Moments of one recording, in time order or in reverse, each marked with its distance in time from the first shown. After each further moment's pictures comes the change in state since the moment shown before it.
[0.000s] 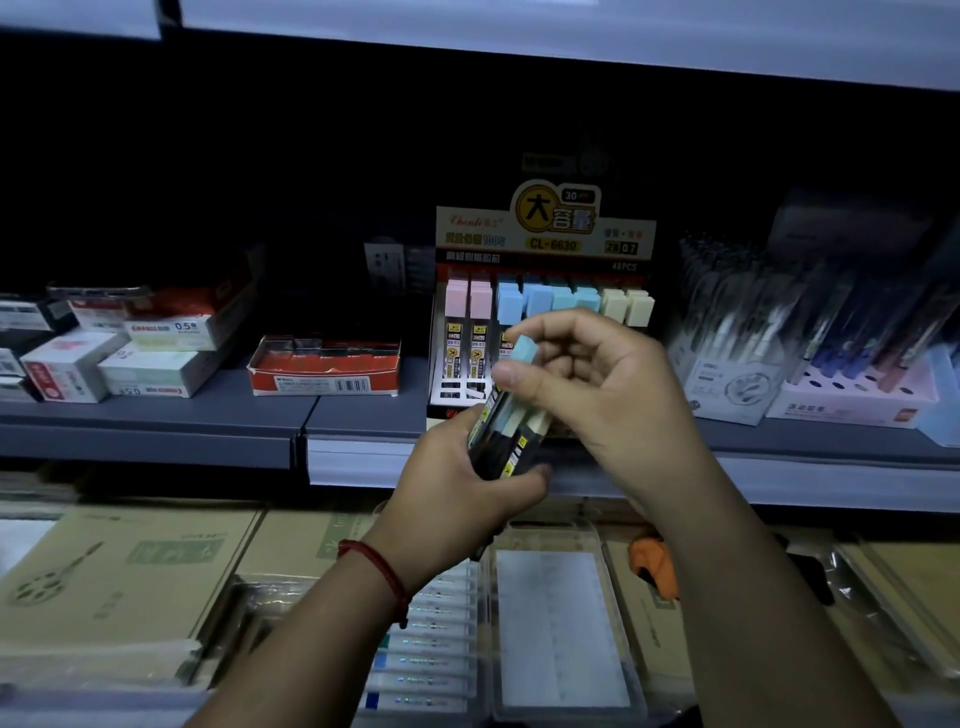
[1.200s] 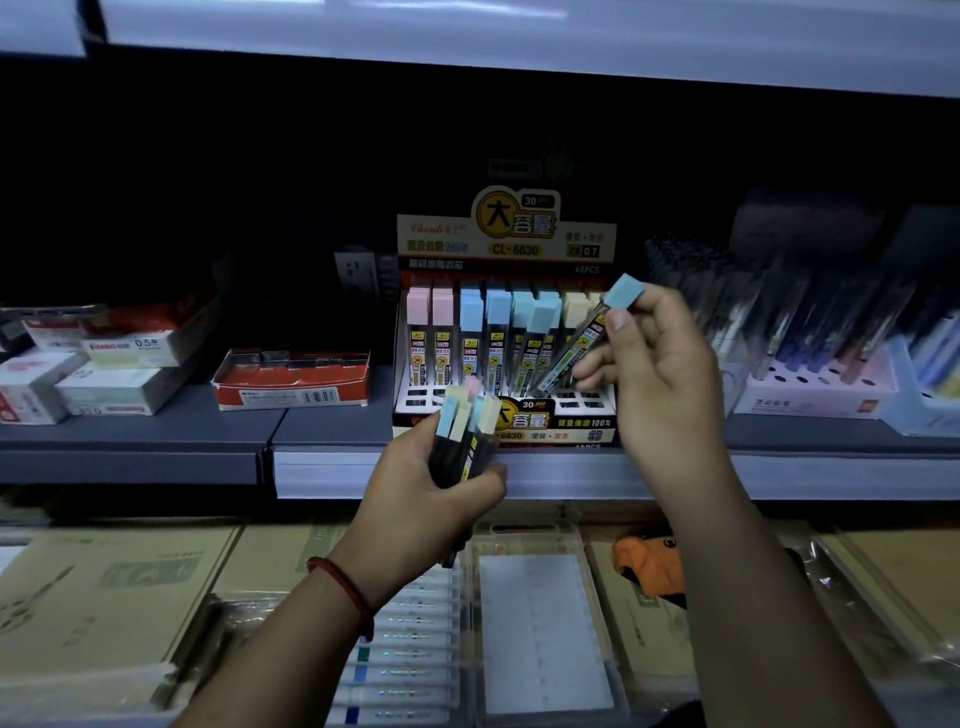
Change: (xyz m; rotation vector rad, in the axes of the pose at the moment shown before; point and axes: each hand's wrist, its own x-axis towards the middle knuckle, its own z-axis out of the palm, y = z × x) left_hand -0.002 -0.004 0.004 -0.039 0.043 -0.014; right_hand 0.005 0.028 -0.046 -0.186 0.379 -0.142
